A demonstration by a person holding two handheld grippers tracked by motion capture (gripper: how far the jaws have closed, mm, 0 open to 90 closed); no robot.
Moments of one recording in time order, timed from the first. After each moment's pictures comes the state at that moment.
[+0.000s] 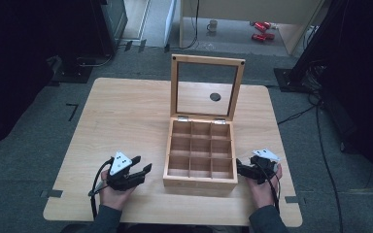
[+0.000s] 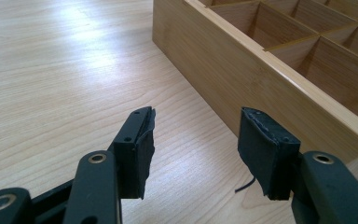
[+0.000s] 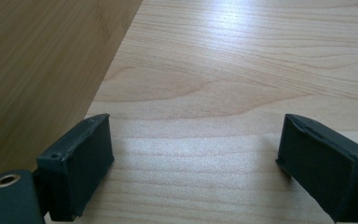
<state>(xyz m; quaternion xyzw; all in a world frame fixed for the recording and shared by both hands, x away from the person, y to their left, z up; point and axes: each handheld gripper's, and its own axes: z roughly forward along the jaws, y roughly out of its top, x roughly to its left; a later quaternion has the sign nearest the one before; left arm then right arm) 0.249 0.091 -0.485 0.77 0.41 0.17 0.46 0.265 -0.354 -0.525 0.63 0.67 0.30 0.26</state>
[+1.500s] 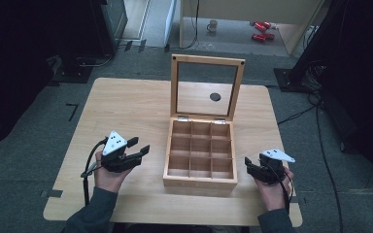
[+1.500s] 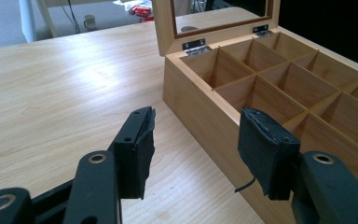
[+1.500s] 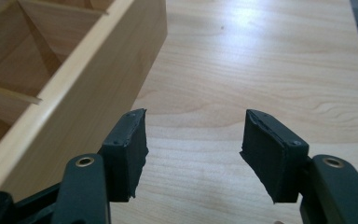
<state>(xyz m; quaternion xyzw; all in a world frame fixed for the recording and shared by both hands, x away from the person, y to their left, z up) 0.281 0.094 -0.429 0.76 0.39 0.18 0.49 0.240 -0.364 -0.471 0.59 0.69 0.33 0.26</state>
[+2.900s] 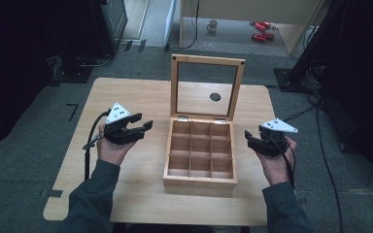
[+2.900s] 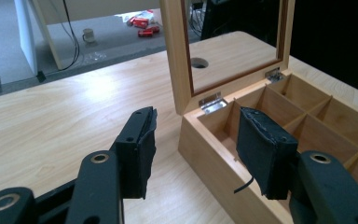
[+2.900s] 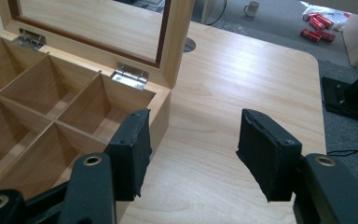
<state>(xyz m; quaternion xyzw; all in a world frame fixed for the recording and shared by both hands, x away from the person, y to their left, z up) 0.341 0.083 -0.385 0.76 0.37 0.19 0.50 0.290 -0.354 -0.398 0.54 0.71 0.35 0.30</state>
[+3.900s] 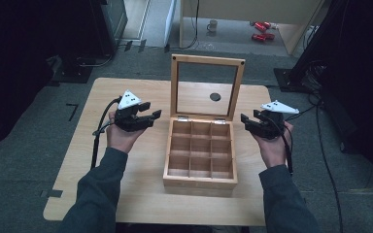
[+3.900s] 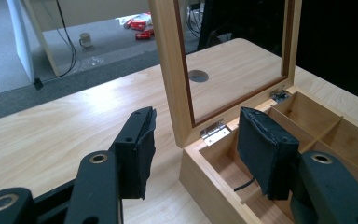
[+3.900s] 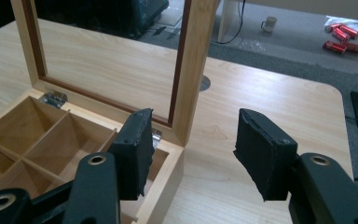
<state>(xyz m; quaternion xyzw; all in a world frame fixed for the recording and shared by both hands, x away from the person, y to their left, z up) 0.372 0.057 -0.370 0.77 0.36 0.19 0.49 0.328 -0.351 -0.372 0.53 0.69 0.40 0.27</state>
